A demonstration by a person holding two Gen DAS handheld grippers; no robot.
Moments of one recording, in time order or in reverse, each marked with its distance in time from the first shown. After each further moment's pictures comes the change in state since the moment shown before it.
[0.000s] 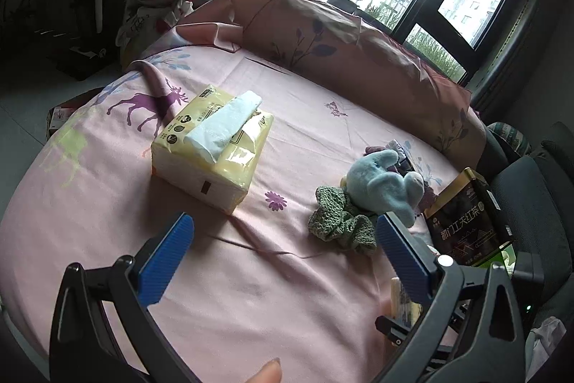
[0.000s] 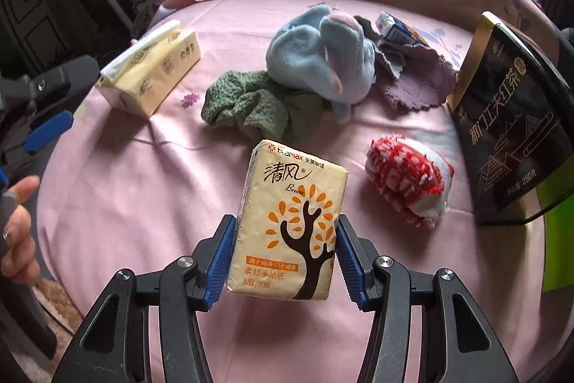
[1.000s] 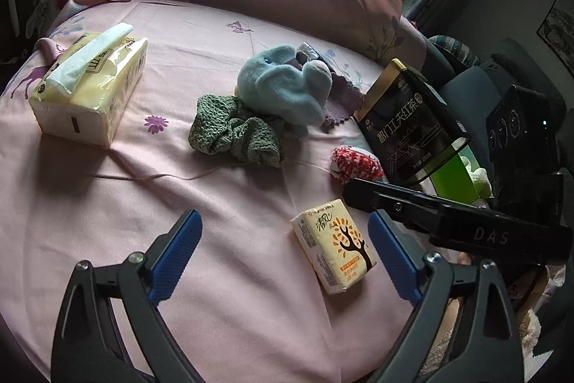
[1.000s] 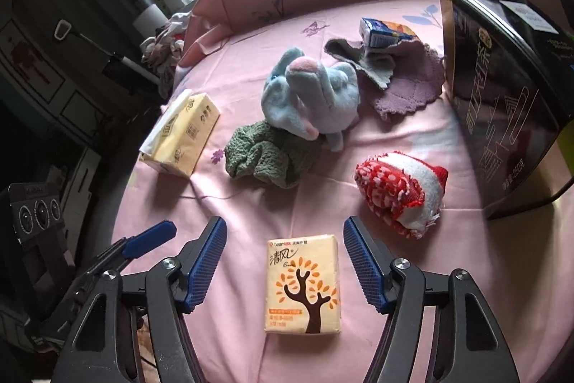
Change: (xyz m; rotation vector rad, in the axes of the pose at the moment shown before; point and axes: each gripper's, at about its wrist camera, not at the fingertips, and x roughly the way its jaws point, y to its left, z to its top) left arm 0.028 -0.072 -0.050 0.223 0.292 -0.210; right arm -0.023 -0.060 0.019 0.244 -0.081 0.307
